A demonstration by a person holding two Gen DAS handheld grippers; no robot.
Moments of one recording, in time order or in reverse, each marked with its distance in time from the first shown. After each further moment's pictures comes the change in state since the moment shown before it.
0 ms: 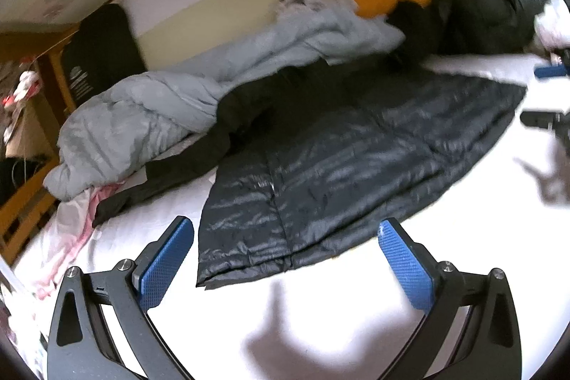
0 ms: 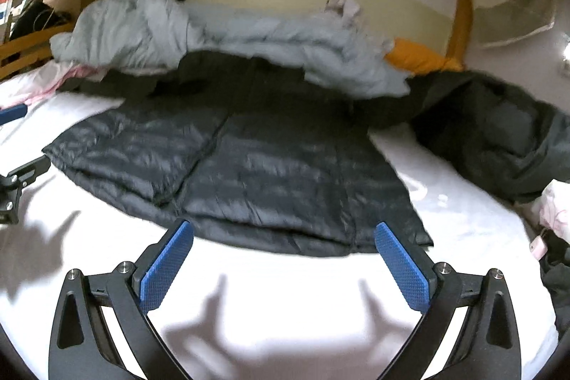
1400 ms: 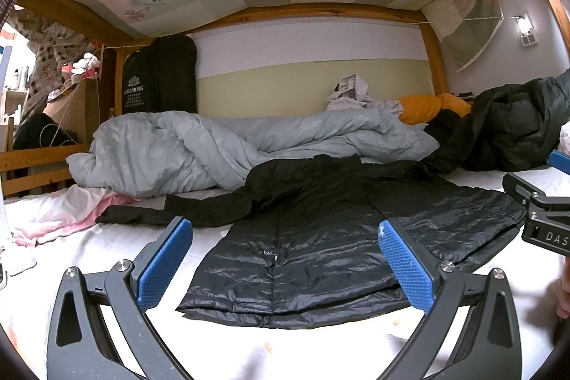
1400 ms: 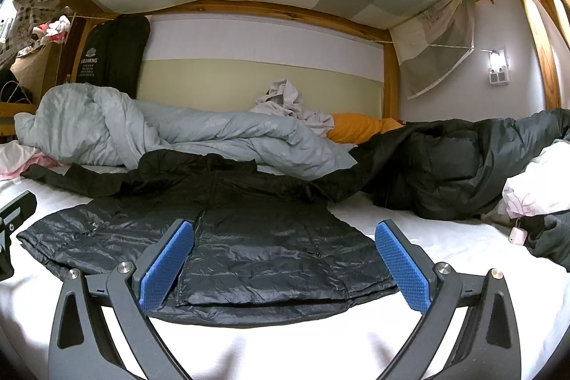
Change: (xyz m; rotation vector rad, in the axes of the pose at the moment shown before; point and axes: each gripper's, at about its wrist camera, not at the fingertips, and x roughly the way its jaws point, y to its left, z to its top) left arm -0.030 -0.004 -0.004 -0.322 -0.380 0.125; right arm -0.027 0.037 -0.006 0.196 -0.445 -0.233
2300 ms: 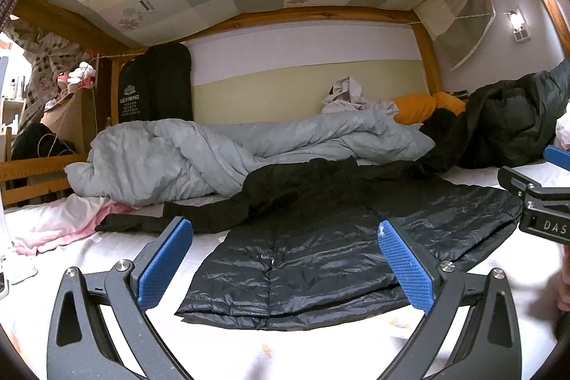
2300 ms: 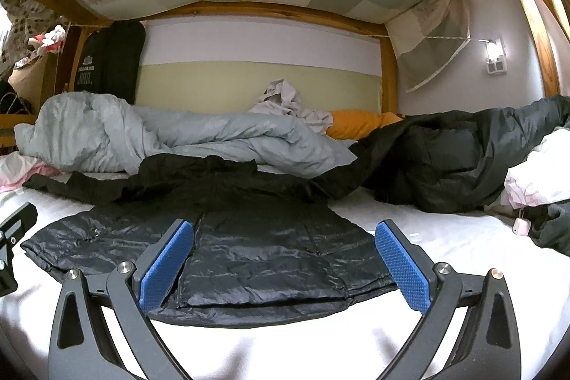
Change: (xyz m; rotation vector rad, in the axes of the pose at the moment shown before) left arm -0.003 -0.007 0.002 0.034 -0.015 -0.007; right arm 0.000 -0.008 0.001 0.034 -0.002 0.008
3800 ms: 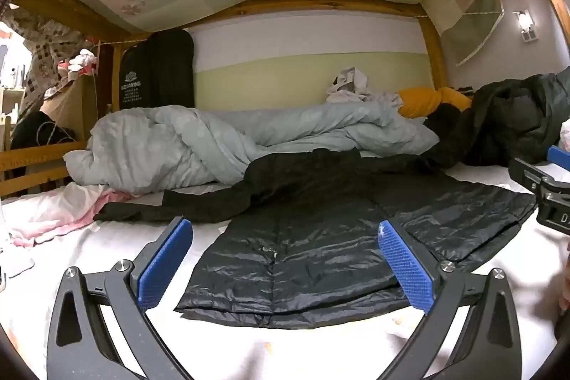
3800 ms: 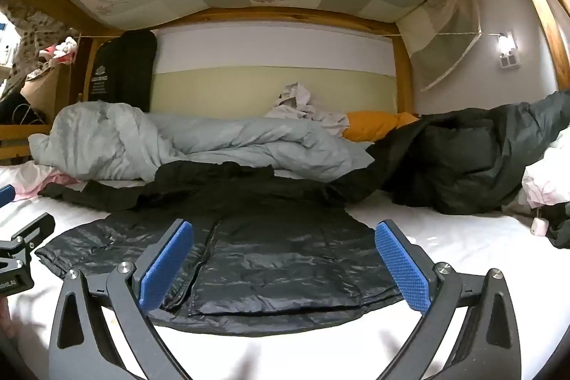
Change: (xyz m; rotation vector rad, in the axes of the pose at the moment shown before) left arm 0.013 0.009 -0.001 -0.024 0.058 -0.009; right arm 0.005 -0.005 0.004 0.045 -0.017 0.090
